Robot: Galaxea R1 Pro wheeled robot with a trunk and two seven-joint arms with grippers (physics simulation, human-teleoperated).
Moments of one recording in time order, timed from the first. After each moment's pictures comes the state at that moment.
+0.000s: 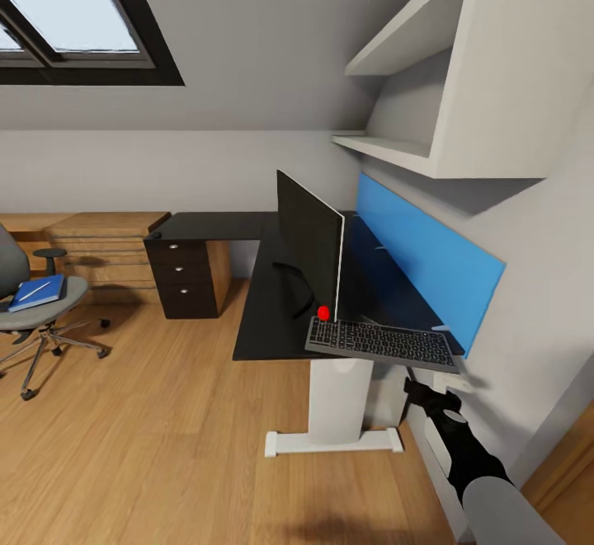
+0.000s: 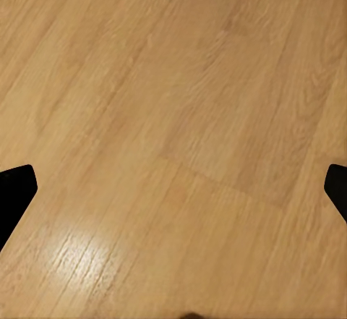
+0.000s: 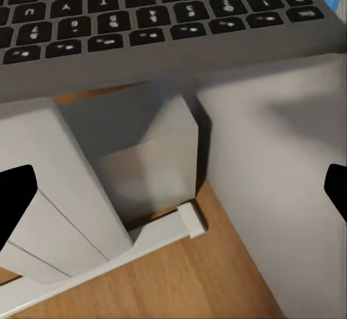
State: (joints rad) left arm -0.04 0.00 -0.08 -0.65 0.34 -0.17 0.41; right arm -0.62 -0.02 -0.29 -0.57 0.02 0.02 -0.13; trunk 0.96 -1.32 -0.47
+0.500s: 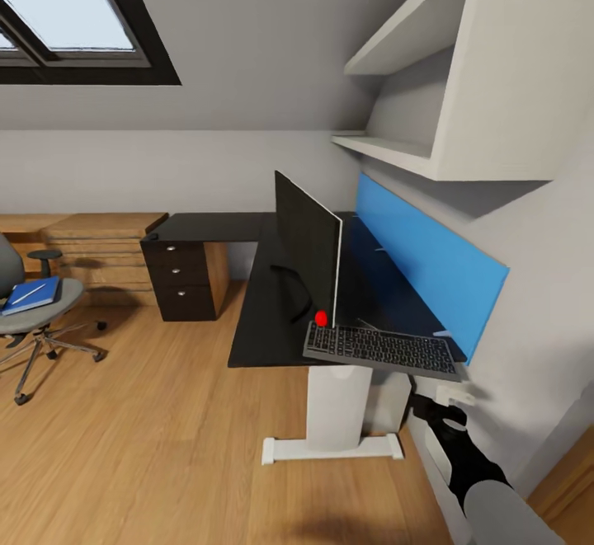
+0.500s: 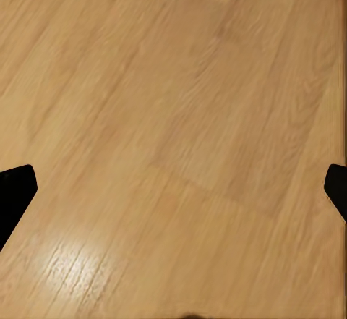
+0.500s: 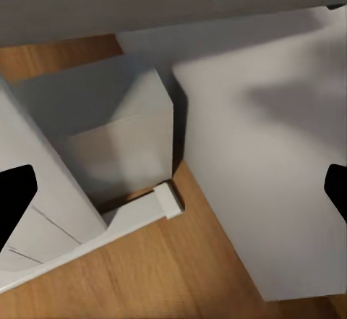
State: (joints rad) left arm -0.04 0.00 -0.08 -0.65 0.34 -0.17 0.41; right arm -0.63 -0.03 -0.29 -0.49 0.03 0.03 -0.19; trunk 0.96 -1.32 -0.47
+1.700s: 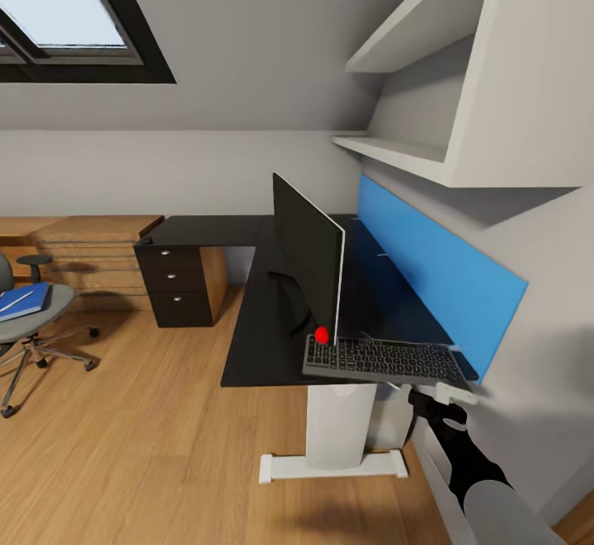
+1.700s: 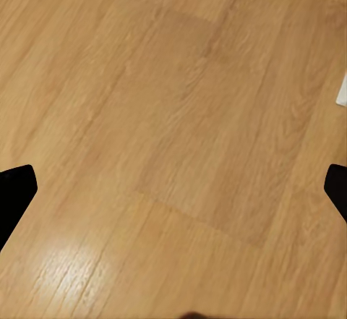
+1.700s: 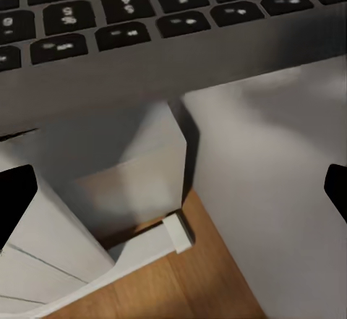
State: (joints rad) left arm -0.04 0.00 -0.08 -0.65 0.34 -0.17 0.41; right arm -0.63 -0.03 -0.29 -0.50 0.03 0.00 -0.20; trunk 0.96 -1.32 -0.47
